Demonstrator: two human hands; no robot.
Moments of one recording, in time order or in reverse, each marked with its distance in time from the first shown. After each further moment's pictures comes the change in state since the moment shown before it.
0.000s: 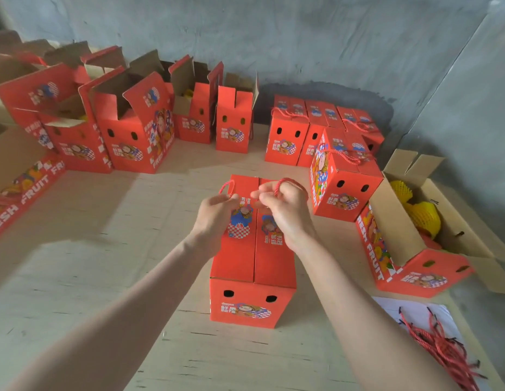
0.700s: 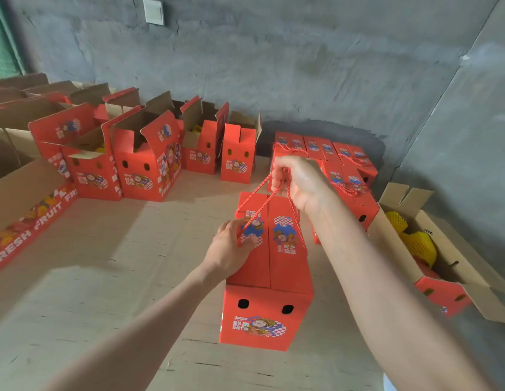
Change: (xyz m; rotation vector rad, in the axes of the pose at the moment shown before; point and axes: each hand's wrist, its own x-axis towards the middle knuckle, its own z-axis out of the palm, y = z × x) left_hand 0.001 -0.011 -0.014 0.664 -0.086 0.364; right_hand 0.039 -0.106 -0.004 0.148 -0.046 0.139
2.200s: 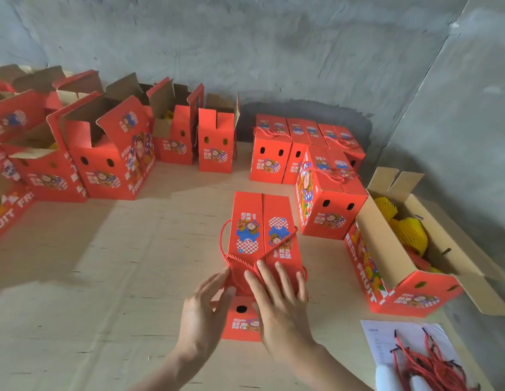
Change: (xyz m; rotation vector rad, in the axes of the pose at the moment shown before) left_hand -0.057 -0.043 0.058 -0.266 0.171 0.041; right_hand -0.081 0.212 -0.047 -1.448 0.038 -0.603
